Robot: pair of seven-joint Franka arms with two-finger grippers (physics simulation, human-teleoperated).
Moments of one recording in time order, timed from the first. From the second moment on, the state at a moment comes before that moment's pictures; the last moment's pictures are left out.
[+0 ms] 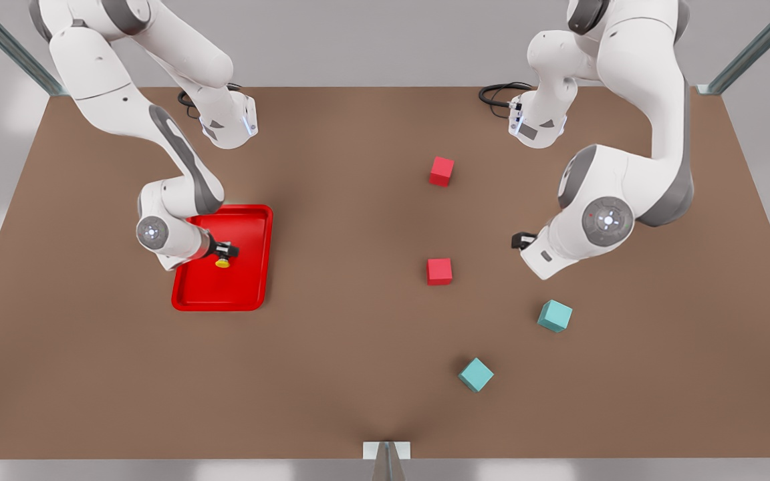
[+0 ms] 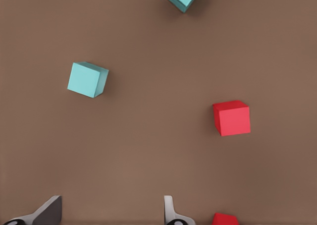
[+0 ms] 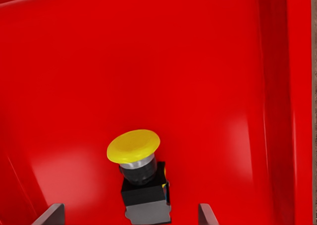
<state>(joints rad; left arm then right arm) -0.19 0.34 -0.14 -1.41 0.05 1.48 -0.22 -0.54 0.34 0.61 -2.30 -0.17 2.34 0.40</state>
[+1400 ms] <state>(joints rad) -0.22 0.34 -0.14 -1.43 0.05 1.49 -0.29 -0.74 0.36 0.79 -2.42 -0.36 2.47 0.36</state>
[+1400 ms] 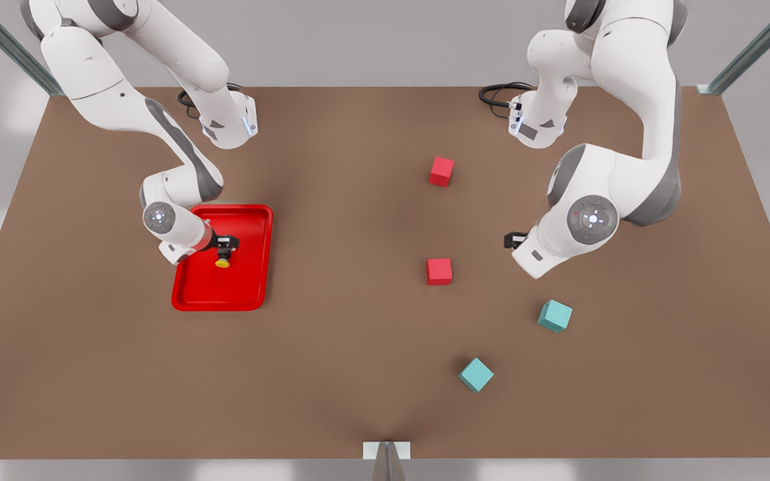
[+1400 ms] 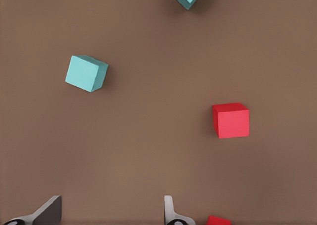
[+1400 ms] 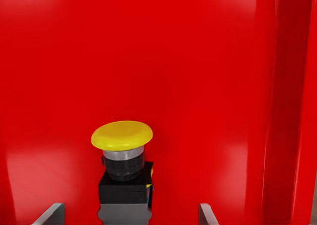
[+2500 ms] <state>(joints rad) -0.23 0.33 -0.14 -1.42 0.05 1.48 -0.31 -0.77 0.41 0.78 -2.42 -0.41 2.52 0.35</state>
